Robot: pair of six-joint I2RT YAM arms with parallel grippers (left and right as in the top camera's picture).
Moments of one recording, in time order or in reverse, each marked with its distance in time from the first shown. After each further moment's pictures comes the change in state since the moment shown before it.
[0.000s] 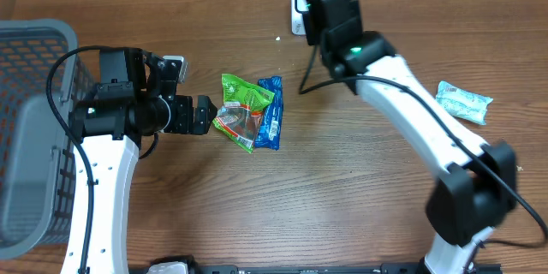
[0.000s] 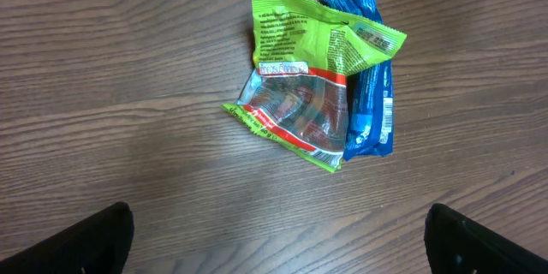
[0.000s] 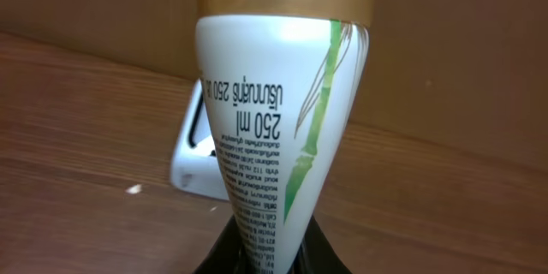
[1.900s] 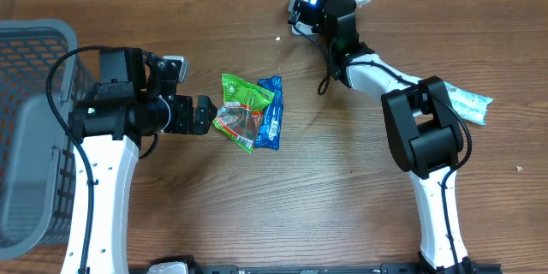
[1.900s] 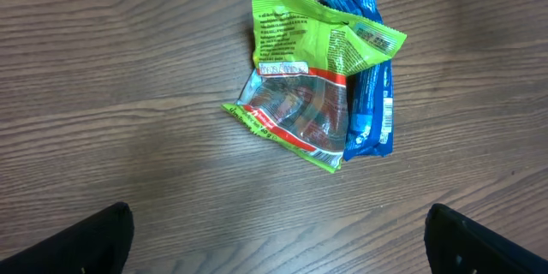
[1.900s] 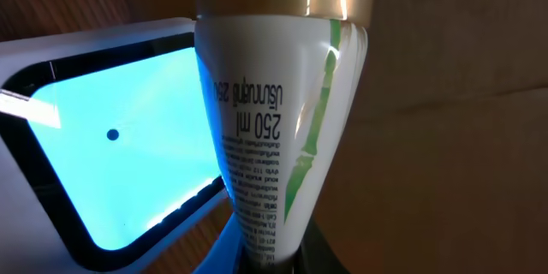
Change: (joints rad) left arm 0.000 0.000 0.000 0.000 0.000 0.000; right arm -0.169 0.476 -0.008 0.857 -0.249 -1.231
